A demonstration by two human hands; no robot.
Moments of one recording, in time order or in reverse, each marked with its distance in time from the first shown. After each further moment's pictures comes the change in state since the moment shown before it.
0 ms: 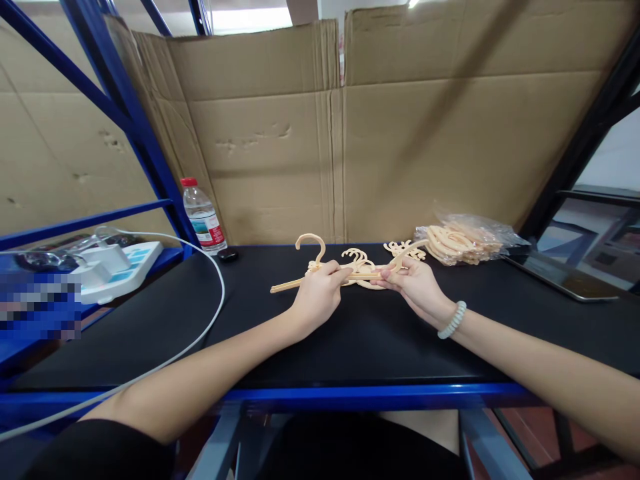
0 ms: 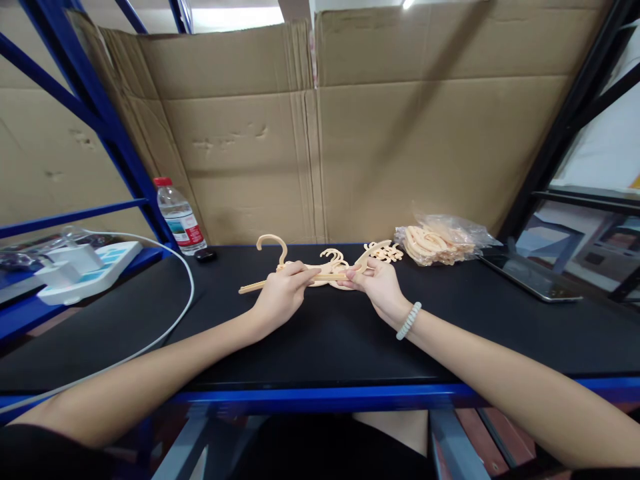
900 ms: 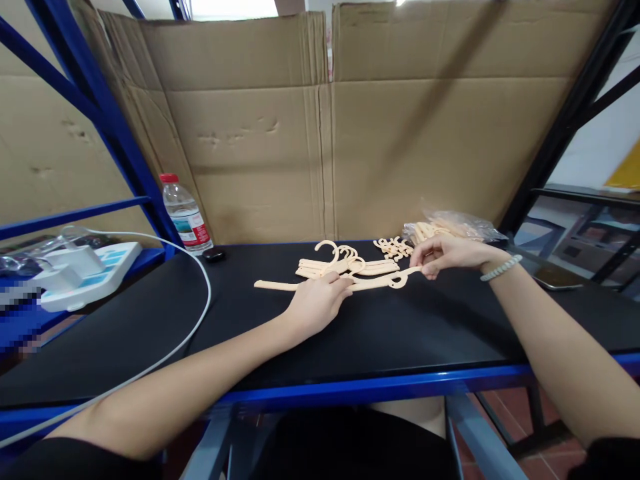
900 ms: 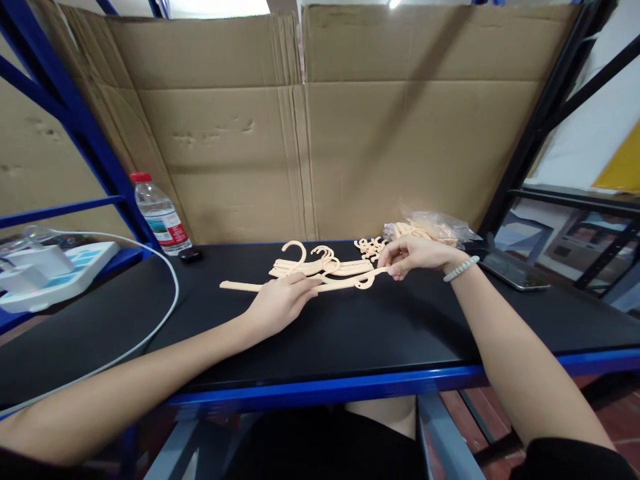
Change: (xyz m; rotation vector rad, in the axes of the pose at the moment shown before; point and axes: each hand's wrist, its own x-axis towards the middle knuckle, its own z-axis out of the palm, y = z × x) left_hand -0.005 0.017 -0.007 -0.004 -0.260 0.012; right_hand 0.036 -0.088 -0.103 -0.849 -0.626 0.246
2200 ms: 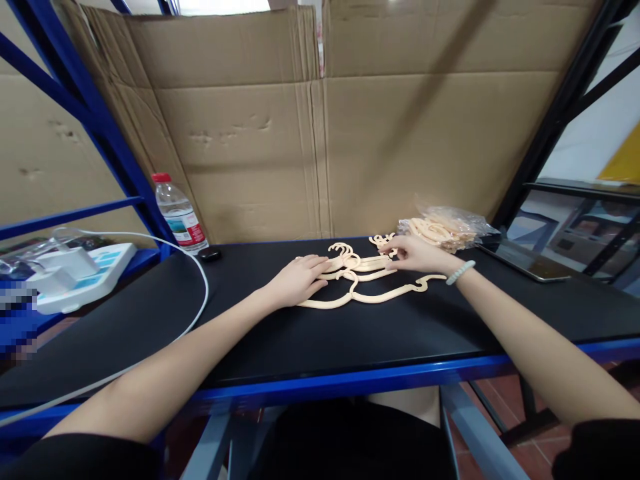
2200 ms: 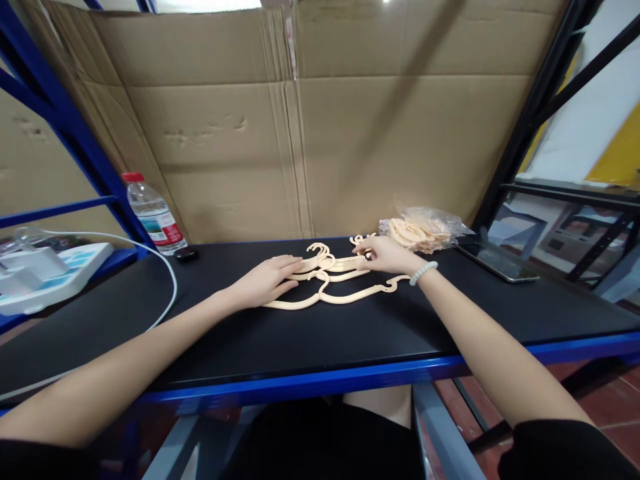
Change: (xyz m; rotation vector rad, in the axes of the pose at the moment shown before) left_hand 0.017 -0.059 -0.001 0.047 -0.121 0.192; right_hand 0.038 0.004 0.030 -0.650 0.359 -0.180
